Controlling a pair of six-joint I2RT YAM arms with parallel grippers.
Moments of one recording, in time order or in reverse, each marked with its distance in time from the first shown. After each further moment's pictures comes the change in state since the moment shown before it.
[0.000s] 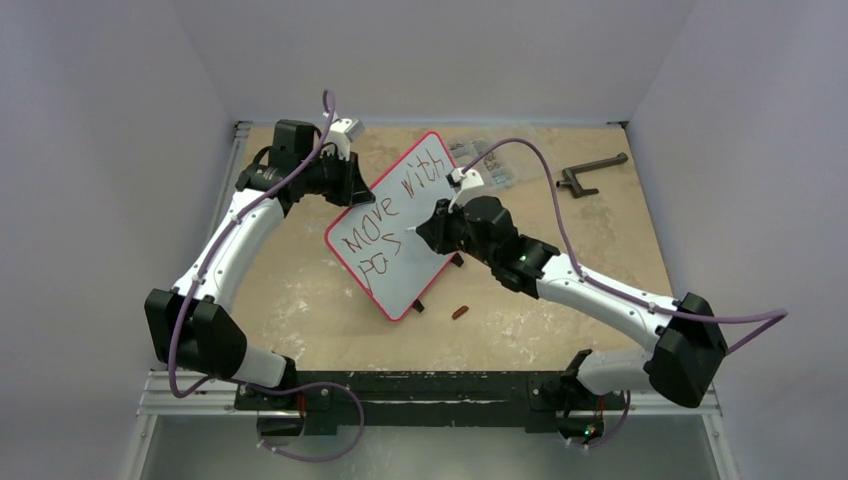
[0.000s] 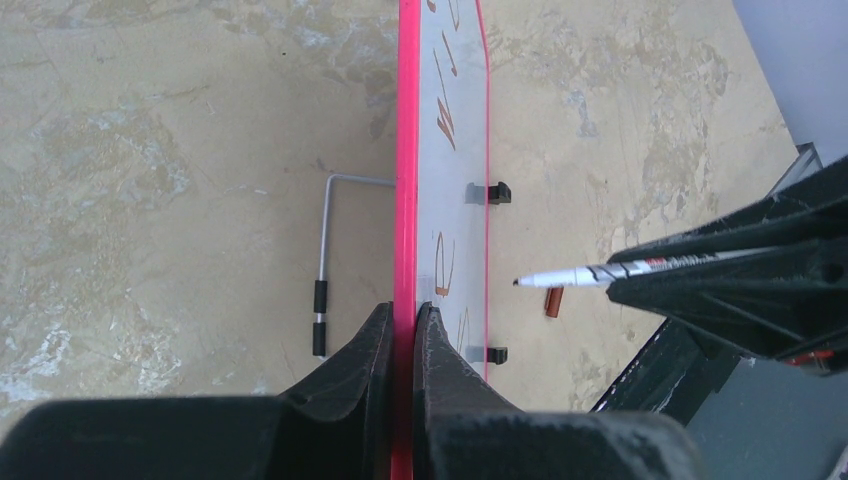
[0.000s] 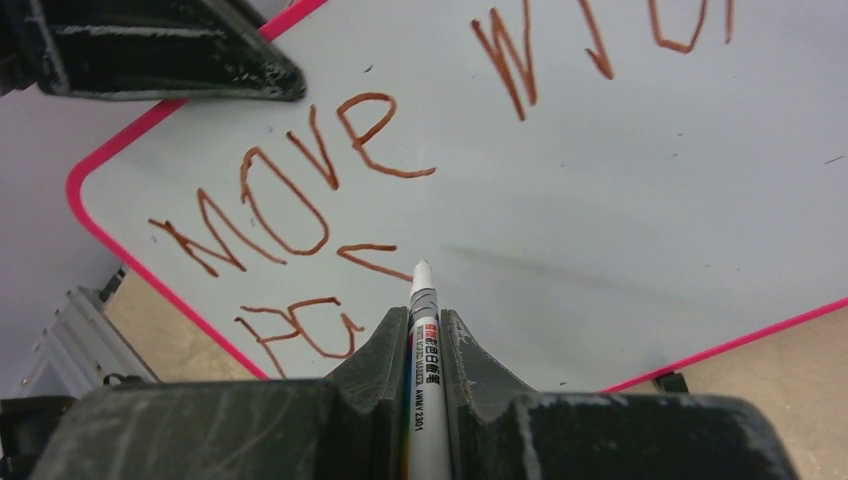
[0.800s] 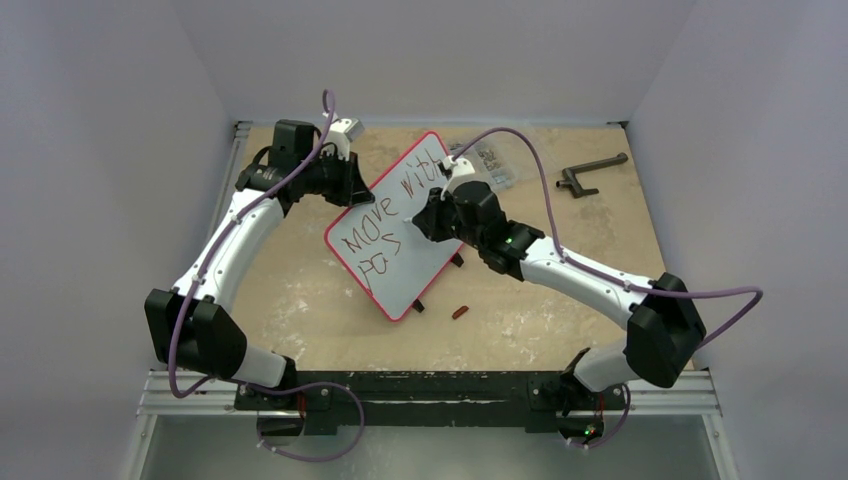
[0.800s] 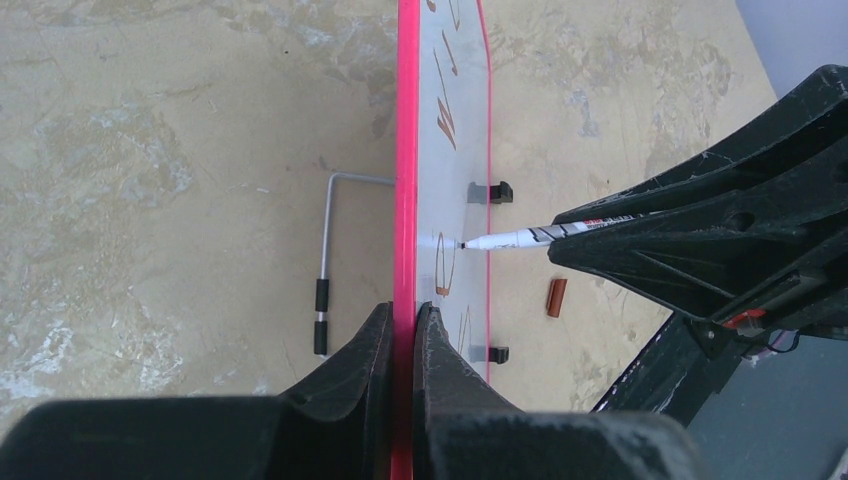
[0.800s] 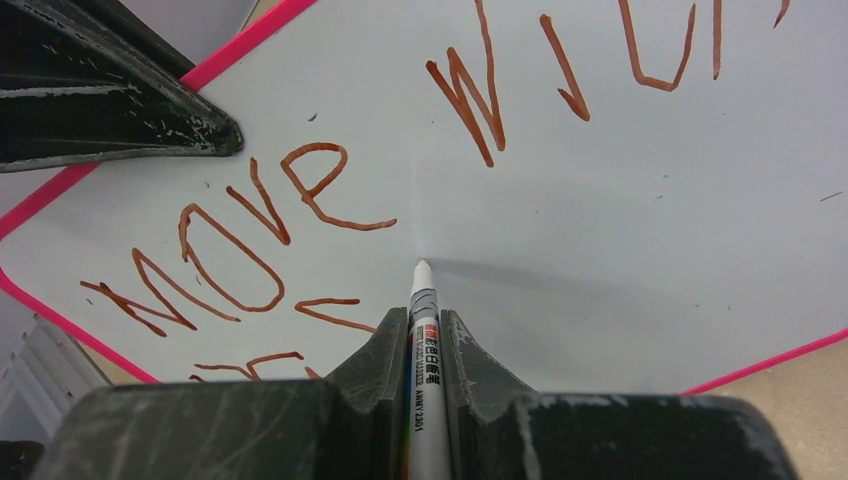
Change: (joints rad) left arm 0.000 0.000 0.000 -0.001 -0.002 0.000; right arm -0.063 0.142 0.095 0.000 -0.027 -0.010
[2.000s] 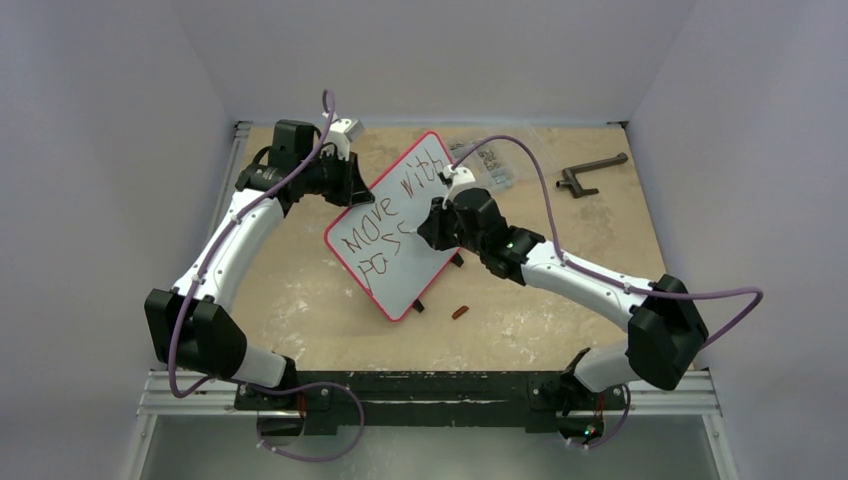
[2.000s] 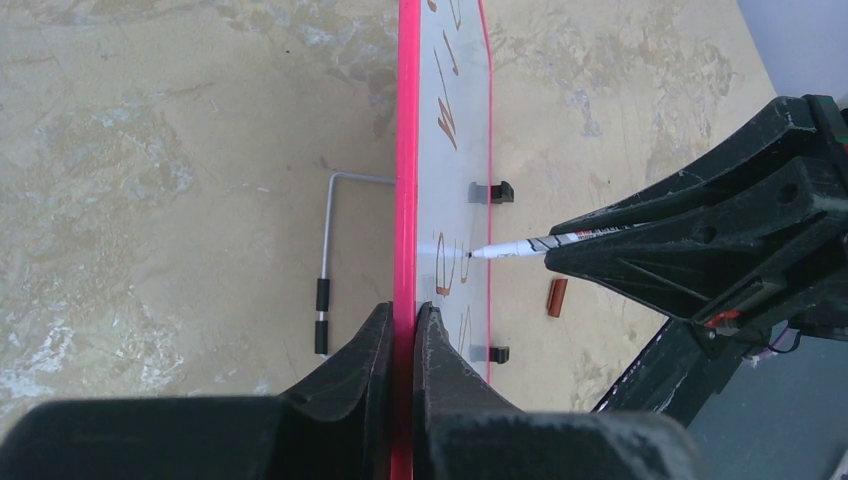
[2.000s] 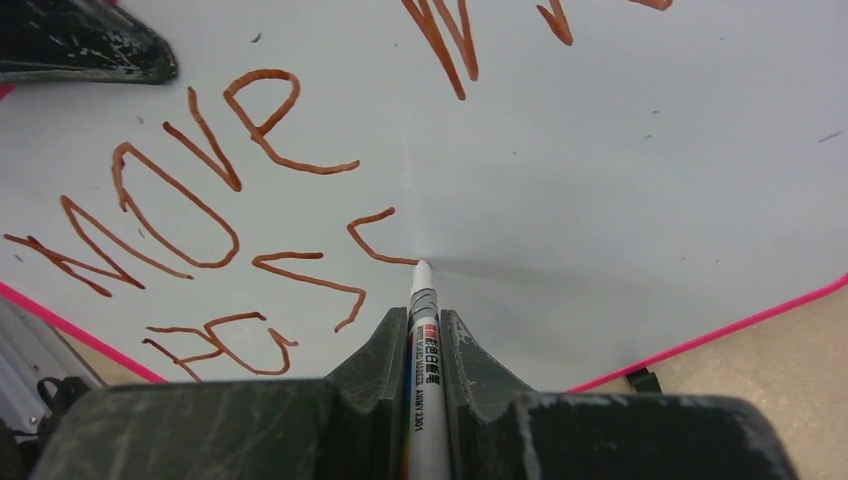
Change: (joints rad) left arm 0.000 0.000 0.000 -0.002 -0.002 0.000; right arm -0.002 -0.014 -0.046 -0.026 -0.019 -0.013
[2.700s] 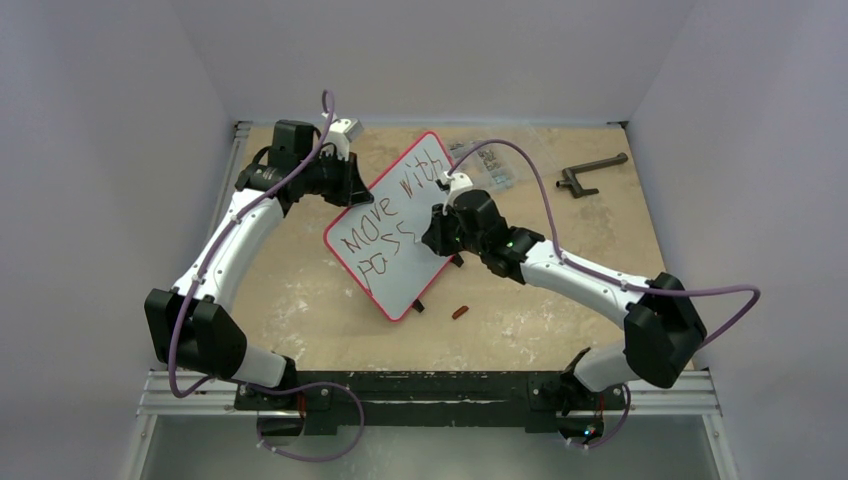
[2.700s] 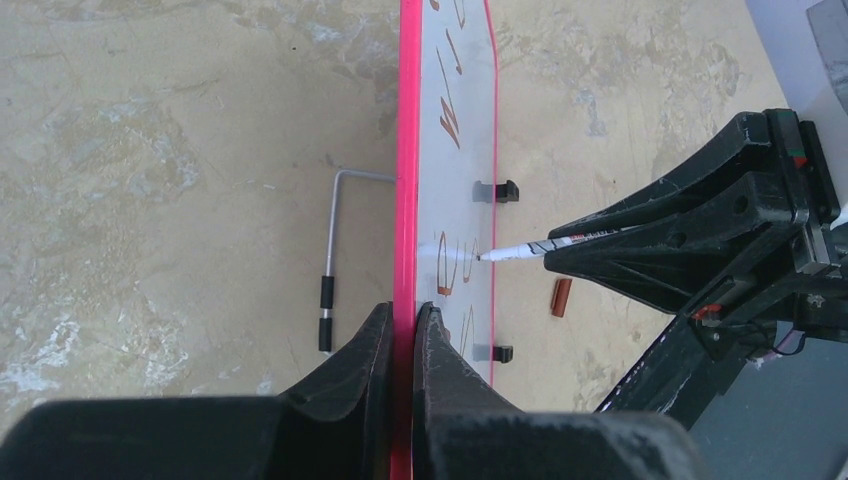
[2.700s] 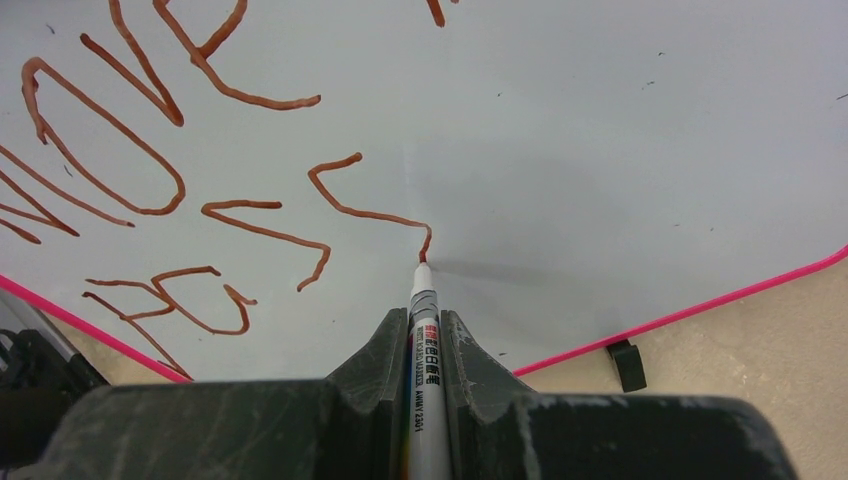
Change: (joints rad) left arm 0.000 0.000 0.000 -0.003 -0.004 0.001; right arm -0.014 0.013 -0.014 -0.057 -0.038 -0.047
